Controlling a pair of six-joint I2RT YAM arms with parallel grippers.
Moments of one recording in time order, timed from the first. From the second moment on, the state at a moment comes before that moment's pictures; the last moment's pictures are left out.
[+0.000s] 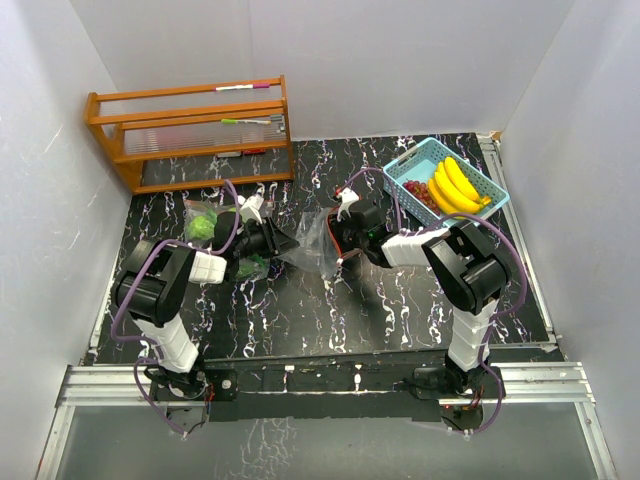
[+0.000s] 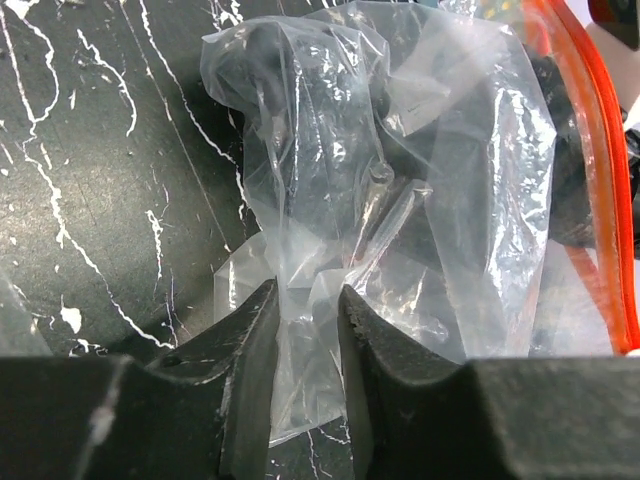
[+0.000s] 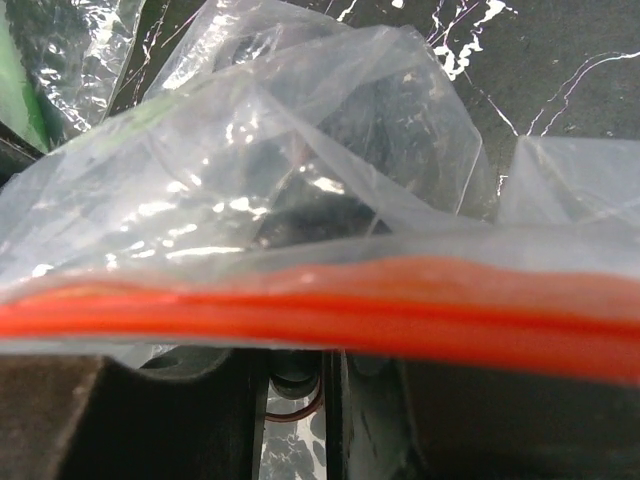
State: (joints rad) left arm -0.31 1.75 0.61 0.72 0.59 -0.65; right arm 0.56 1.89 0.94 0.39 -0.25 0.30
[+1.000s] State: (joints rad) left arm -0.30 1.67 0.56 0.70 0.37 -0.69; right arm 0.48 1.64 0.87 0.35 -0.29 0.31
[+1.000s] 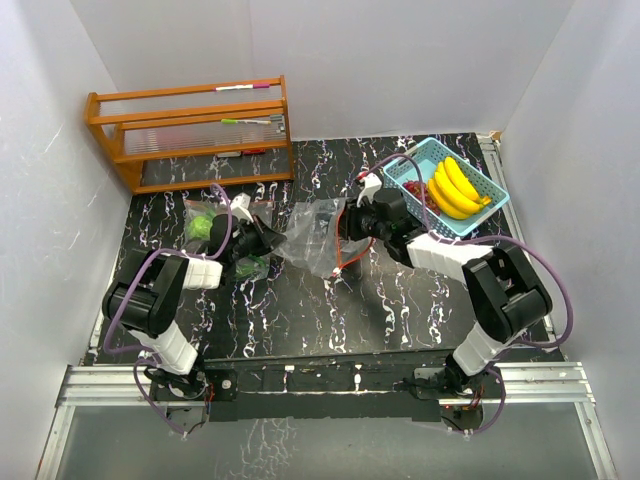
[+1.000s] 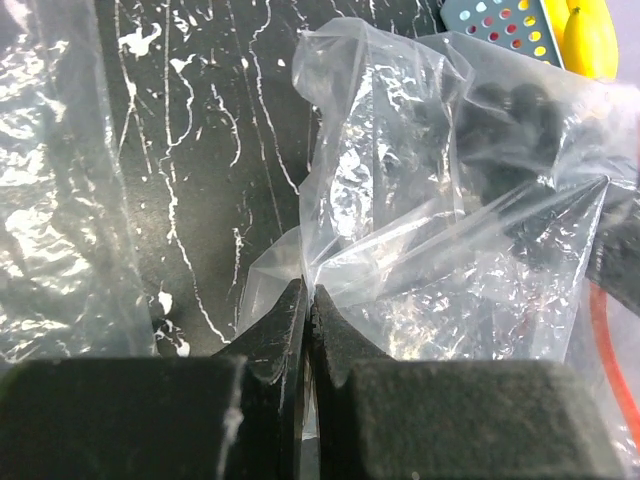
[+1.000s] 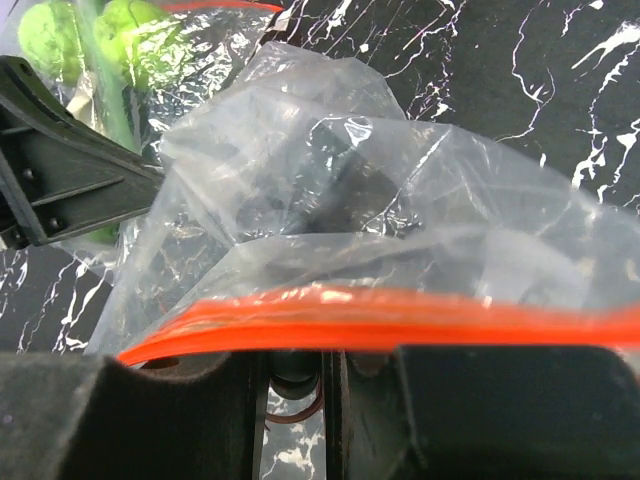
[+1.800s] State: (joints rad) left arm -0.29 1.67 0.54 0.69 0.26 -0.74; right arm 0.39 1.46 0.85 0.26 -0.31 0.34
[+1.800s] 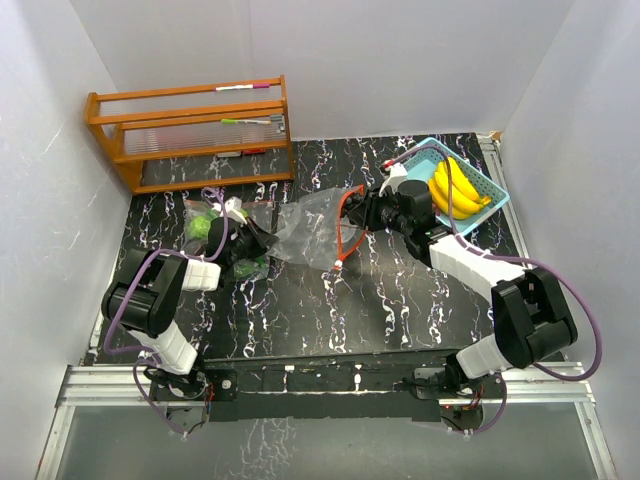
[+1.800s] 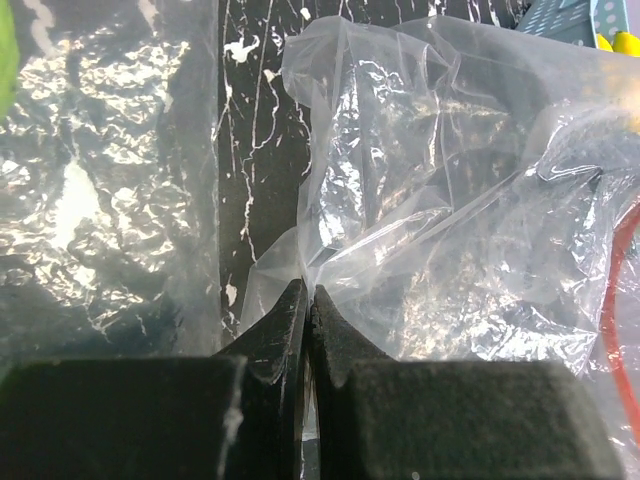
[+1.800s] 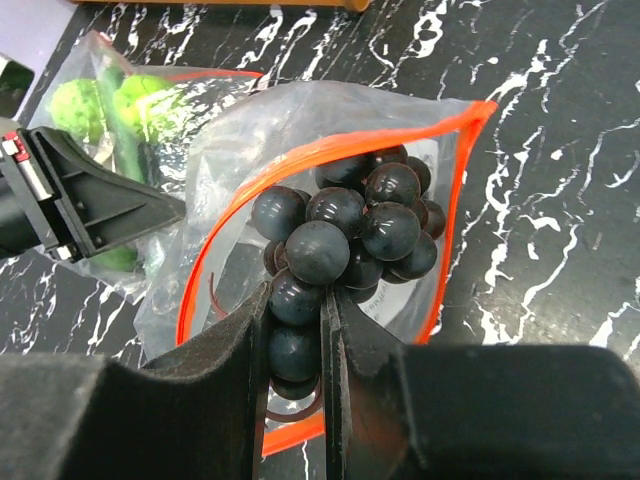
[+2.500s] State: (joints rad) left arm -0.28 1.63 0.53 0.67 0.19 -0.75; right arm 0.29 1.35 0.89 0.25 -0.15 0.40
